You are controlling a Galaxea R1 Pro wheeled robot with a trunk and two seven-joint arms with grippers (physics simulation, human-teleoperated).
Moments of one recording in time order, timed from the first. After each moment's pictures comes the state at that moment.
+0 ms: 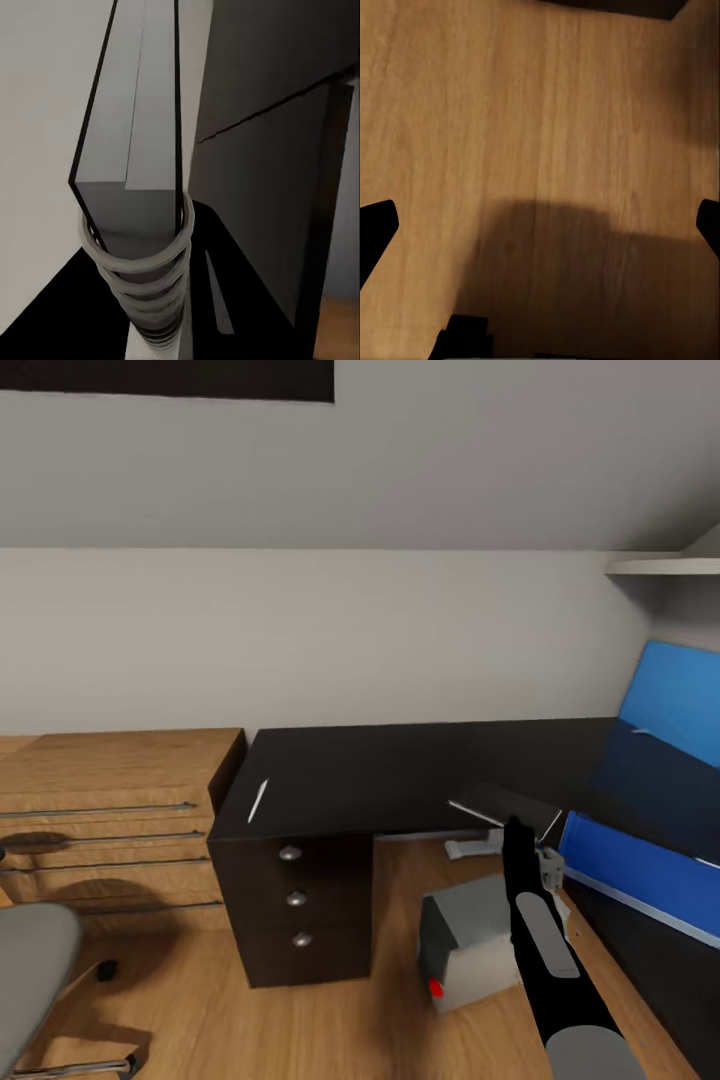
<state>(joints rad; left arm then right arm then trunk) 0.11 0.04 -0.07 -0.91 0.27 0.14 0.01 -0.50 0.07 -0.17 -1.04 -1.29 -0.23 0.06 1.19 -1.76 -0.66</state>
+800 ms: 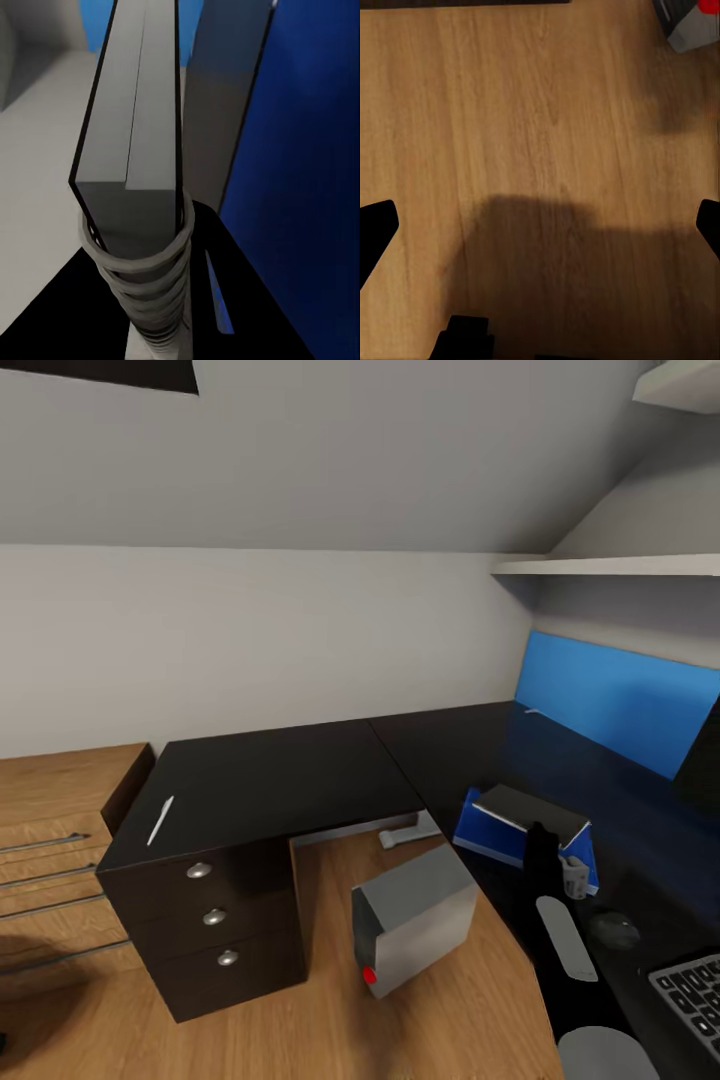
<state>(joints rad) 0.11 0.04 -0.07 -0.91 0.27 0.13 0.01 -0.50 0.06 -0.27 -1.04 -1.29 -0.23 0.06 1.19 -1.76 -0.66</state>
